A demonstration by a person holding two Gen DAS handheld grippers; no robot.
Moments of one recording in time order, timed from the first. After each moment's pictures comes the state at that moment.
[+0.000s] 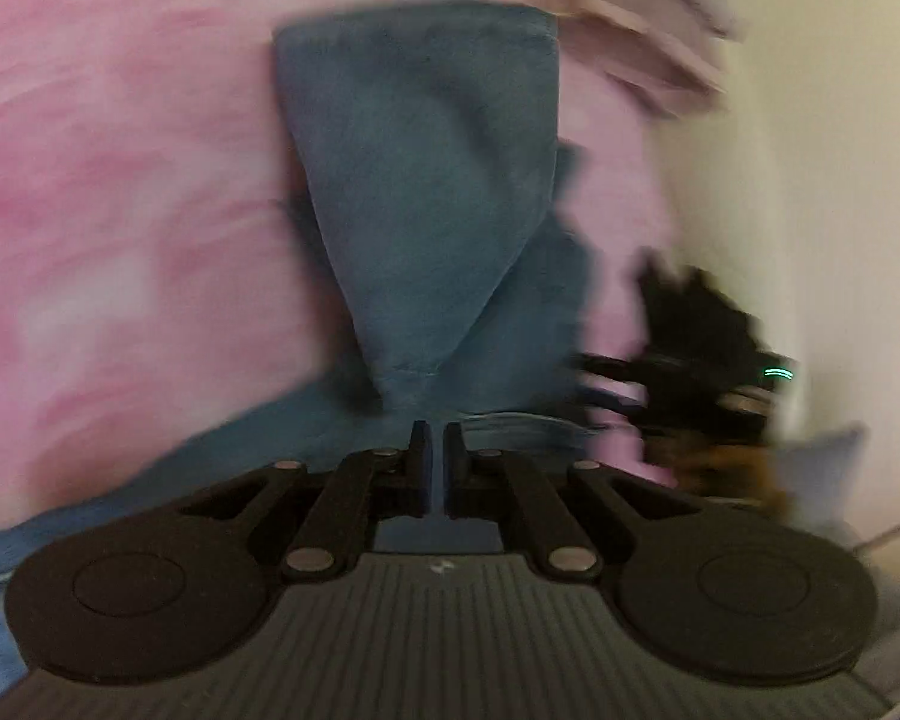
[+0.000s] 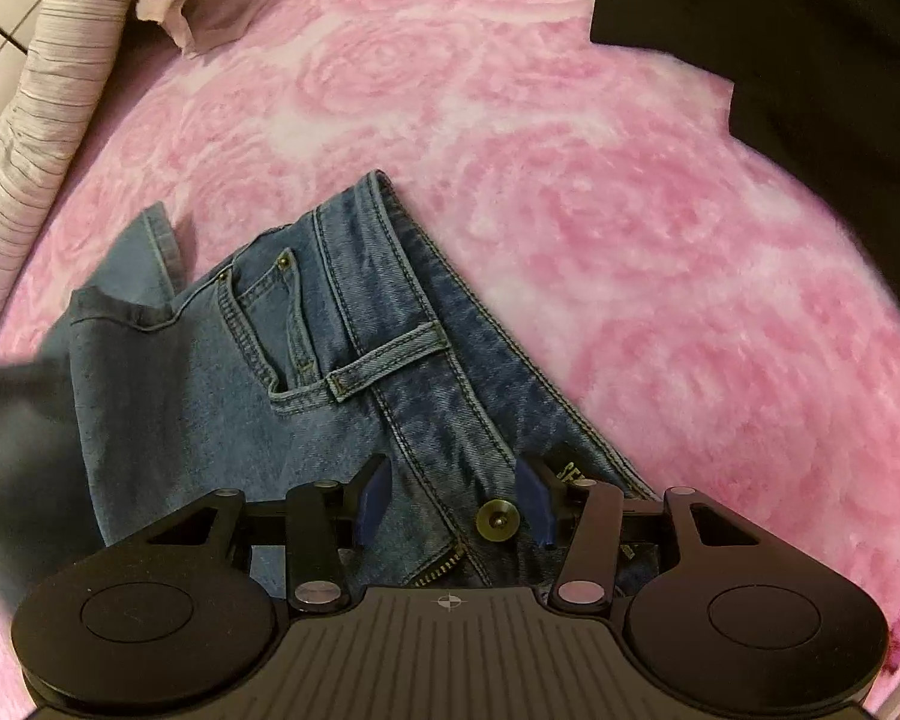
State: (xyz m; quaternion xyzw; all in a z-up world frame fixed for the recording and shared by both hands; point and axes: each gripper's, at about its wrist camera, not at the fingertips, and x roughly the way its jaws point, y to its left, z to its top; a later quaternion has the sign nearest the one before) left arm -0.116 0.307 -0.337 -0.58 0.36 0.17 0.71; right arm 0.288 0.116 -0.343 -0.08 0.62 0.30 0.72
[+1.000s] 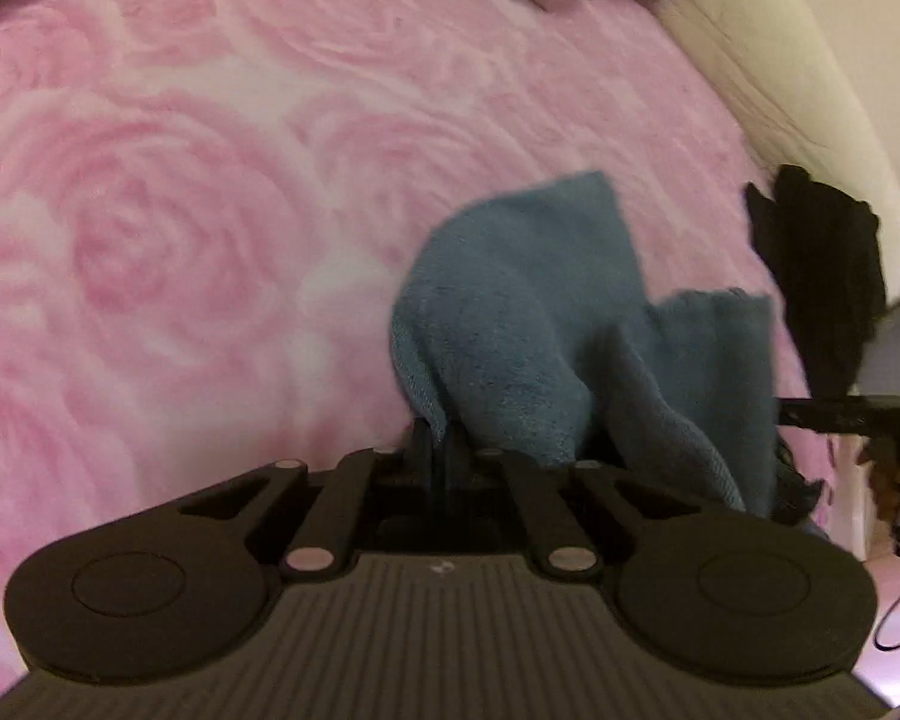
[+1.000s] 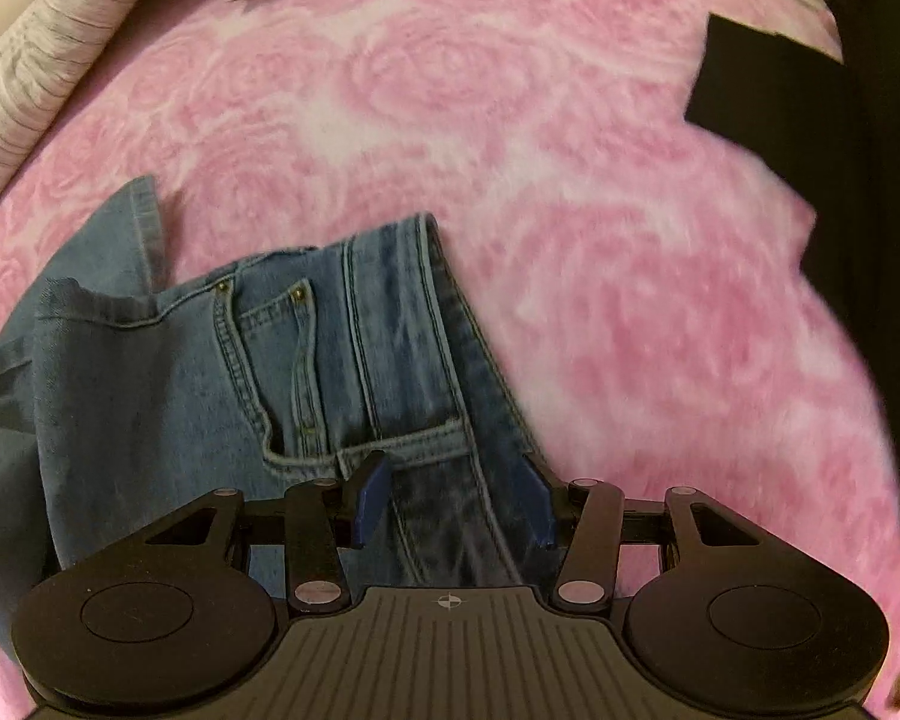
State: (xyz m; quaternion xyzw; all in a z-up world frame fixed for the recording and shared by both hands) left arm 0.067 0.448 -0.376 -0.34 0.49 0.06 0.80; right arm 0.293 0.164 -0.352 -0.17 0.60 0.32 0.71
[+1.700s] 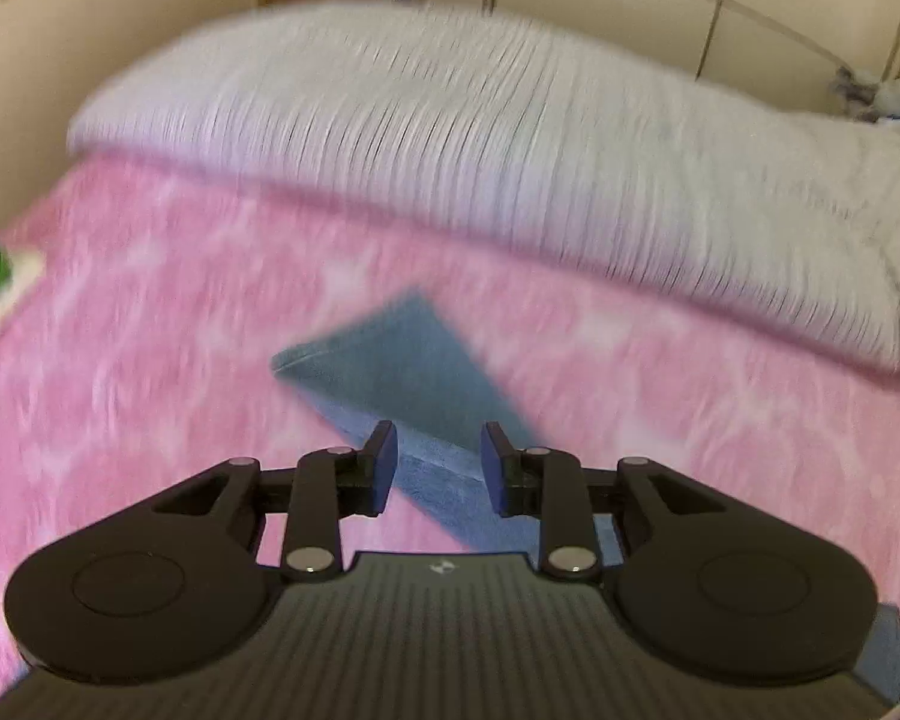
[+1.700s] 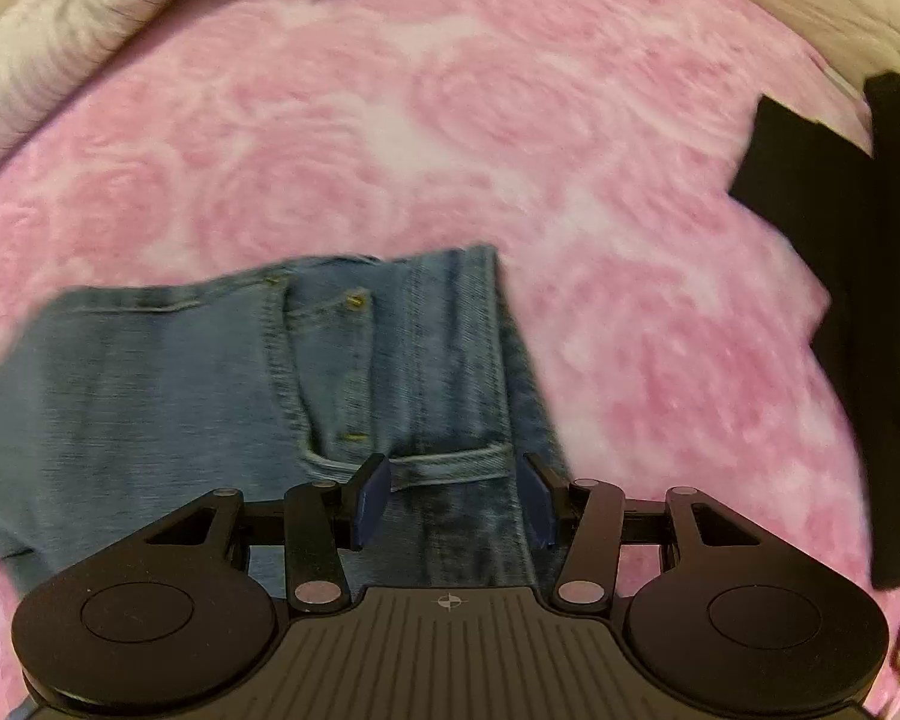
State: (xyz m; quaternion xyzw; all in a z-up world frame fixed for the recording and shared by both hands) left arm -0.286 0.408 -0.220 -0.36 0.31 0.62 0.62; right arm 0.269 0.191 -0.334 -0.24 0.55 0.36 0.71
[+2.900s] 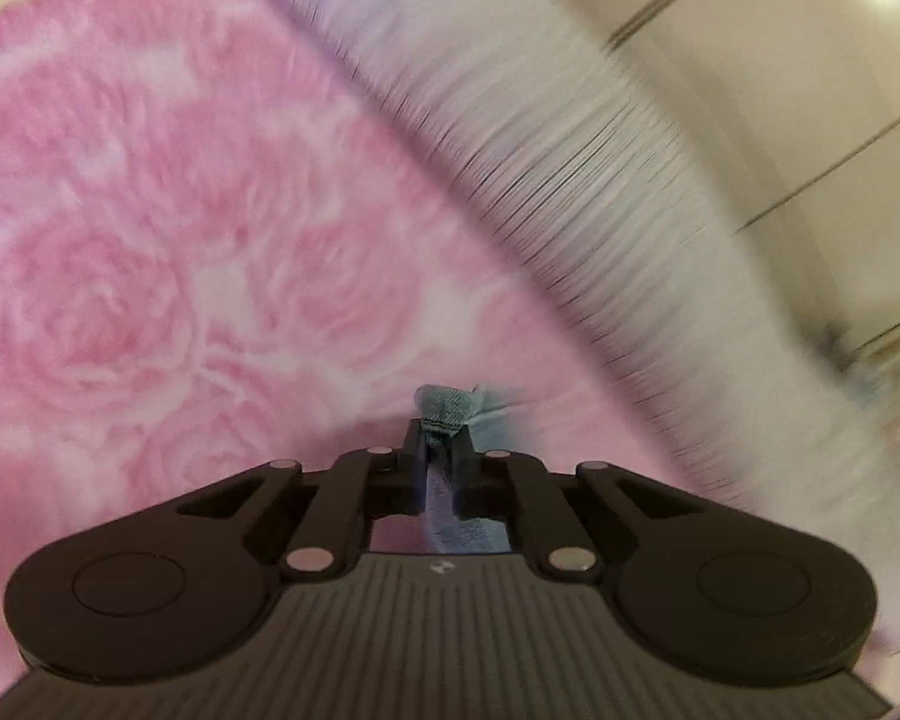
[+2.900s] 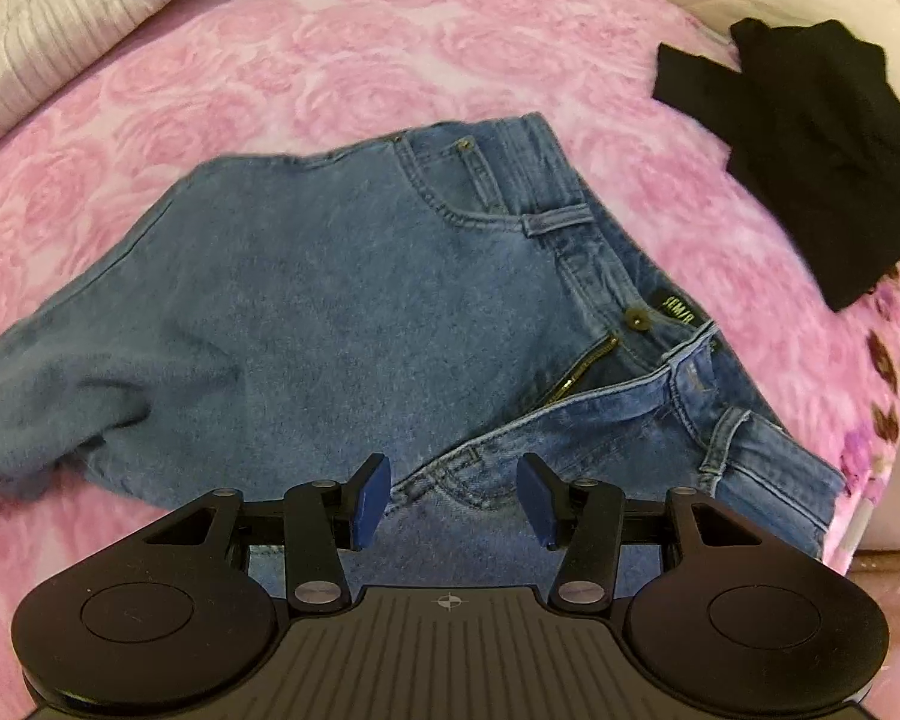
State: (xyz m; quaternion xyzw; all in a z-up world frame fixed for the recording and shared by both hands) left arm -0.446 0.526 -0.270 -0.53 0.03 0.57 0.63; right arm 0.084 0.175 -0.305 -0.23 0.53 0.23 0.79
